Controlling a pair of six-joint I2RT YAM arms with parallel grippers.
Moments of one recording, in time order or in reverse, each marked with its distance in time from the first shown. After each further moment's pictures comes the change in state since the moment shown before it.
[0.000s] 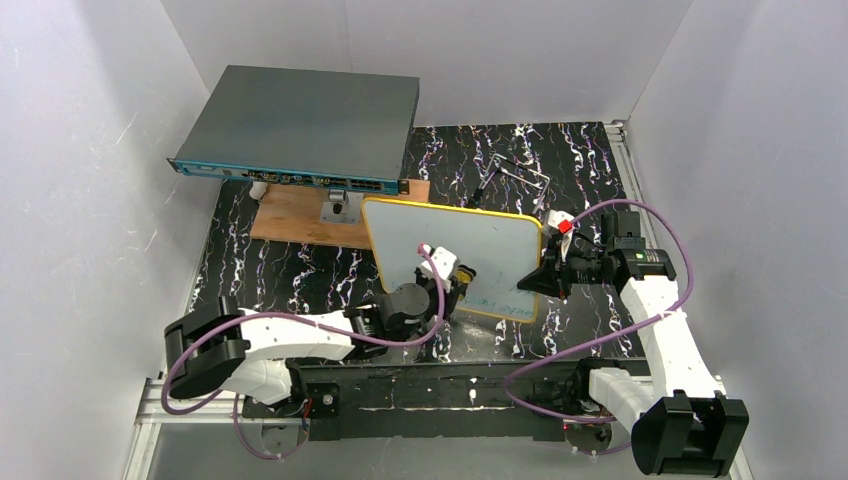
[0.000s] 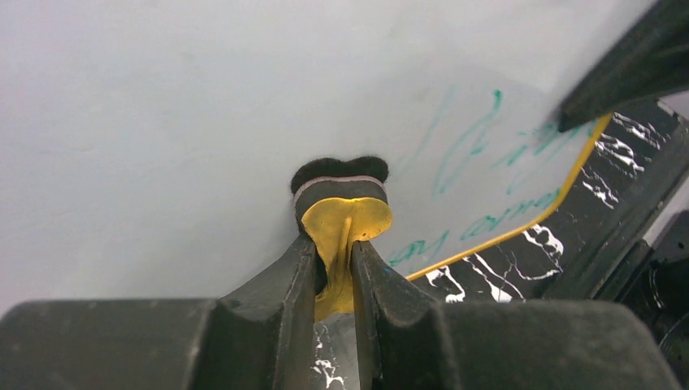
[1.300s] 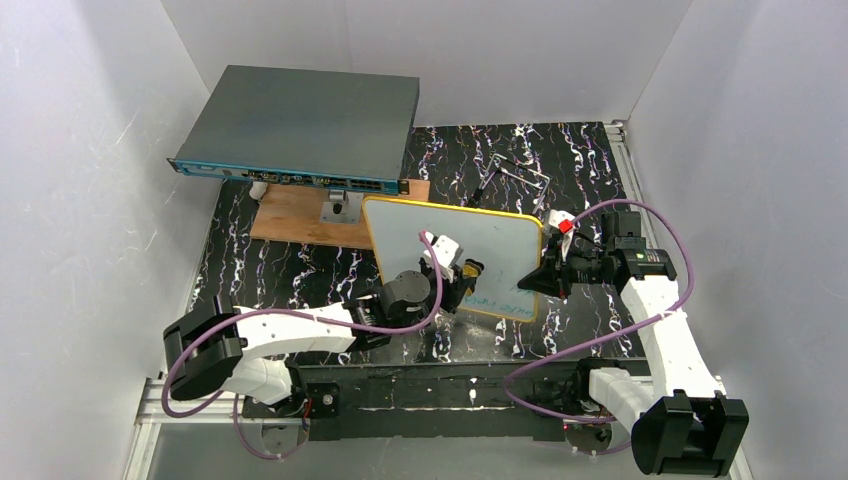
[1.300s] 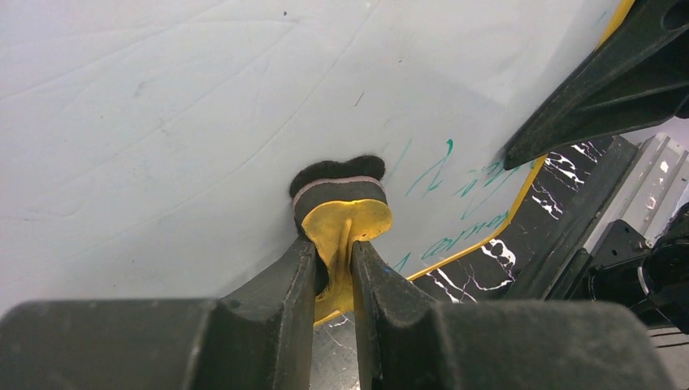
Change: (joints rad) left arm 0.047 -0.036 0.044 -0.042 0.079 -0.063; right arm 0.001 0.000 0.000 -0.002 0.000 0.000
